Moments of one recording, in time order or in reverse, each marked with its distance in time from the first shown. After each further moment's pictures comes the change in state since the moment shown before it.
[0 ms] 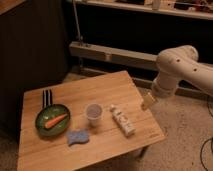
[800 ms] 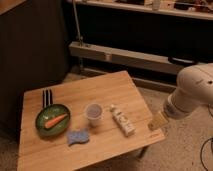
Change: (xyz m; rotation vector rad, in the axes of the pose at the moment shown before) arm 0.061 0.085 -0.037 -0.066 -0.100 -0.176
